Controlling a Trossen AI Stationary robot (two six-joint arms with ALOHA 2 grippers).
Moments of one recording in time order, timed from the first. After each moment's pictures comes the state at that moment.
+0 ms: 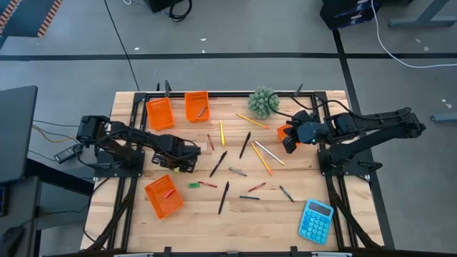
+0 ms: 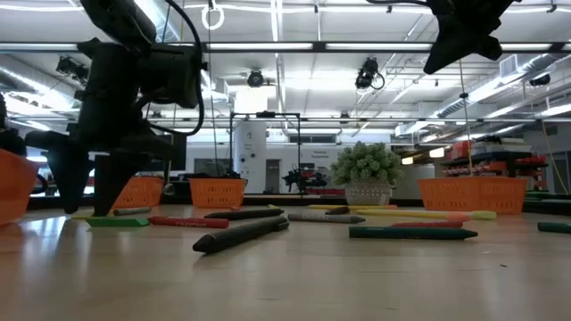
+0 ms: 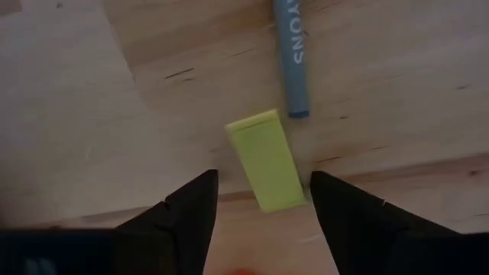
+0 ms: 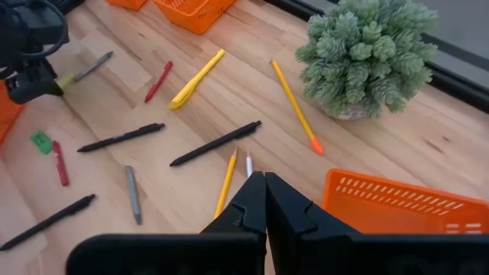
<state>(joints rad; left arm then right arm) 0.00 1.55 0.75 -0.78 0.06 -1.32 0.13 0.96 0.98 -0.95 0.52 0.84</state>
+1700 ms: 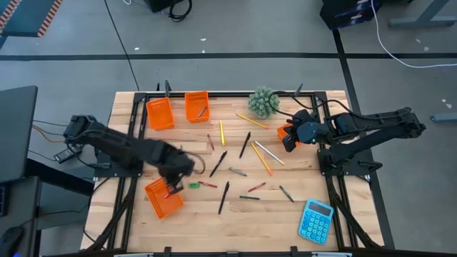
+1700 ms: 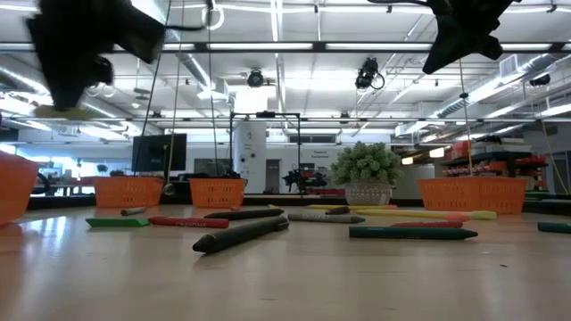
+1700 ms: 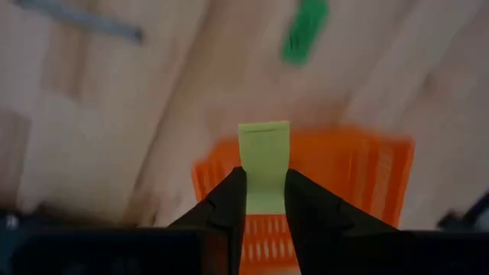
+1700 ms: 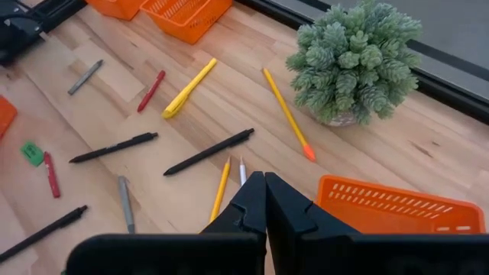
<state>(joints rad) -0.31 1.39 1.07 -1.18 0.08 -0.75 0.13 0.95 0.98 -0.96 0.56 0.85</state>
